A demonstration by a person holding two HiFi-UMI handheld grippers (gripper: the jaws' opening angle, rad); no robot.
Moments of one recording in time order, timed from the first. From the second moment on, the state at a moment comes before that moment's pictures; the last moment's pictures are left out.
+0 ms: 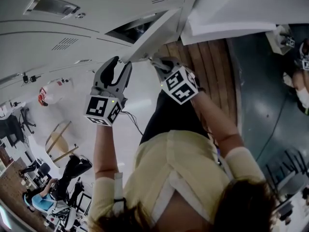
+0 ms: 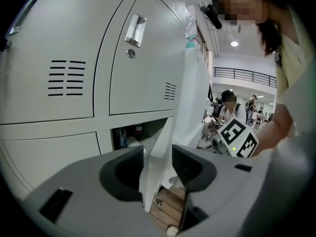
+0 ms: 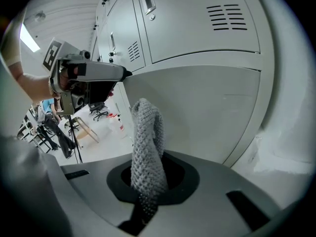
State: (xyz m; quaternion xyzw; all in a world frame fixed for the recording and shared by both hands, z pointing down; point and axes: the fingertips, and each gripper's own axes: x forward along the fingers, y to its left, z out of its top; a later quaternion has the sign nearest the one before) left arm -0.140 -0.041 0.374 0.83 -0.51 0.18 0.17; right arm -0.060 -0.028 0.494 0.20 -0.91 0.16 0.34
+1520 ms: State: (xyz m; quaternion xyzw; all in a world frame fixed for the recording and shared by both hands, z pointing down) left arm -0.154 -0.053 0.380 0.82 -0.52 0.21 0.16; right arm -0.058 -0.118 0.486 0.22 -0.91 0.13 0.33
